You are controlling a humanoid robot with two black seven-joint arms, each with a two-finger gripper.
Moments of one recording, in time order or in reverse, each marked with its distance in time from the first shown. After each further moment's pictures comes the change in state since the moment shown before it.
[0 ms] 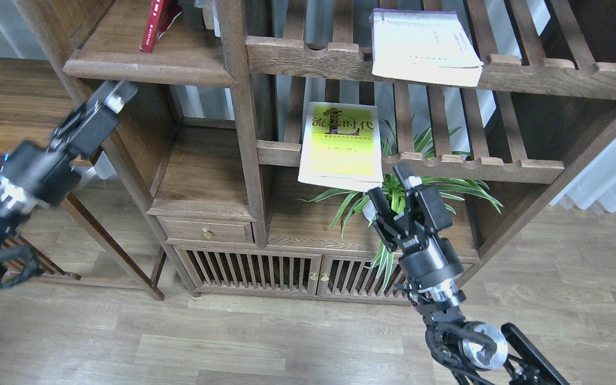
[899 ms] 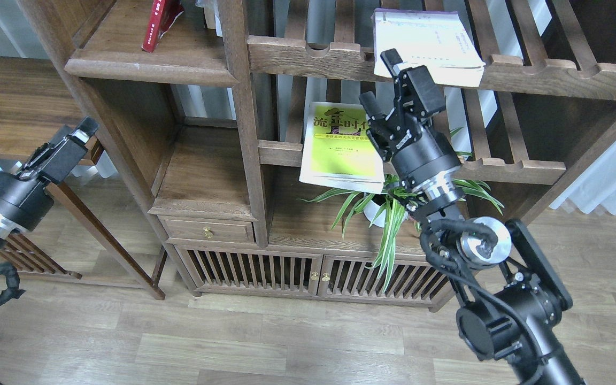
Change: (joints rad) left arm -0.010 -0.016 -0.017 0.091 -0.003 0.000 -0.003; right arm 0.321 0.042 0.147 -0.037 -0.032 -0.321 0.028
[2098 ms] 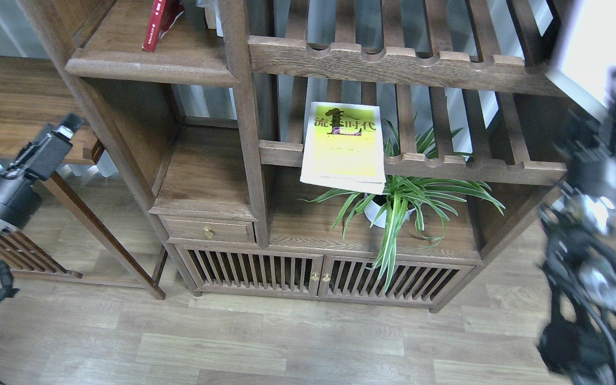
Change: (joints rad) left arm 0.010 -0.031 -0.040 0.043 0.000 0.000 -0.010; right arm -0.366 -0.030 0.599 -0.008 0.227 0.313 0.022
